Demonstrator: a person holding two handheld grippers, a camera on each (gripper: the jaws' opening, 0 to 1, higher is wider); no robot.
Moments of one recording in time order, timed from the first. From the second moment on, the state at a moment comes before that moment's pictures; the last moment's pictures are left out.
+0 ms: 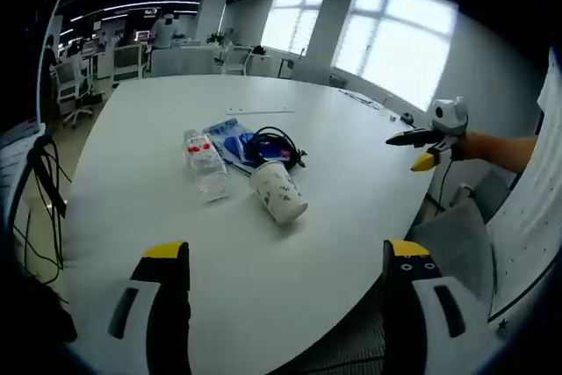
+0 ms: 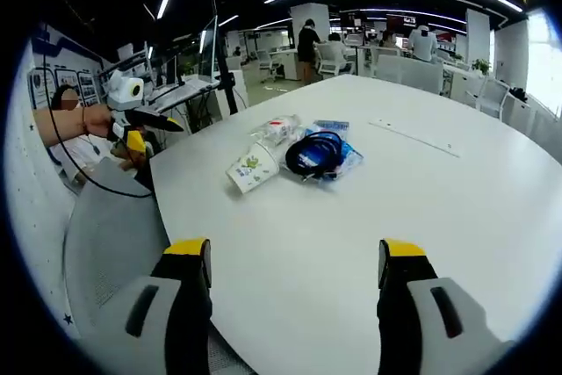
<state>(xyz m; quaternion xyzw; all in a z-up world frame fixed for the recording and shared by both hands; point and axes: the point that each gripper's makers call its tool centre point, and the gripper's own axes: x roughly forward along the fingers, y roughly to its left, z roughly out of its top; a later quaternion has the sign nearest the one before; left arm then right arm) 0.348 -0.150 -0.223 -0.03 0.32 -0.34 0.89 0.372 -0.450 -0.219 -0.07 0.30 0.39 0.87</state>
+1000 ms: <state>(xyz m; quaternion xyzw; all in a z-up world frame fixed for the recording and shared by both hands) 0.347 -0.149 -0.223 -0.04 0.32 -0.33 0.89 0.372 -0.449 -0.222 -0.07 0.30 0.39 0.87</state>
